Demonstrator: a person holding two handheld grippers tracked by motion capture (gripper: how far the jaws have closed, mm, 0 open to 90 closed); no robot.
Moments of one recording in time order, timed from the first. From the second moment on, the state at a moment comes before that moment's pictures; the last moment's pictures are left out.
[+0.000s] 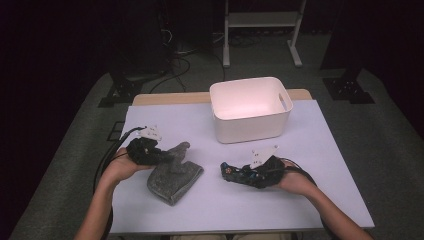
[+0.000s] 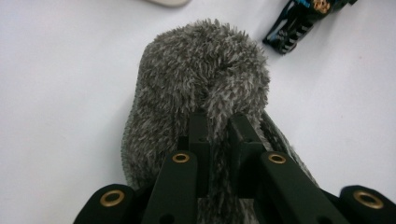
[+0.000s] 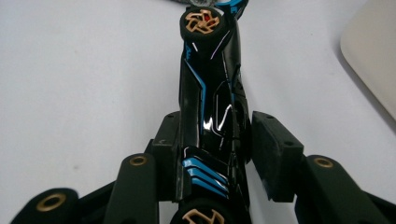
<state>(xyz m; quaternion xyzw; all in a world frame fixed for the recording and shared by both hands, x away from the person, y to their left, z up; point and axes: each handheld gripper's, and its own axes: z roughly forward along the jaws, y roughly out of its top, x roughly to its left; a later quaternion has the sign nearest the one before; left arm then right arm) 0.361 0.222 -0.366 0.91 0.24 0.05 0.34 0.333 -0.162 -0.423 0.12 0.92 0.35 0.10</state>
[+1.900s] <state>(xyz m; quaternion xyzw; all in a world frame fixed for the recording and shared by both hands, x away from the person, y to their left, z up) 0.331 0.182 -0.397 0.91 0.22 0.03 0.35 0.312 -0.151 -0.451 0.04 0.94 0.34 0.03</state>
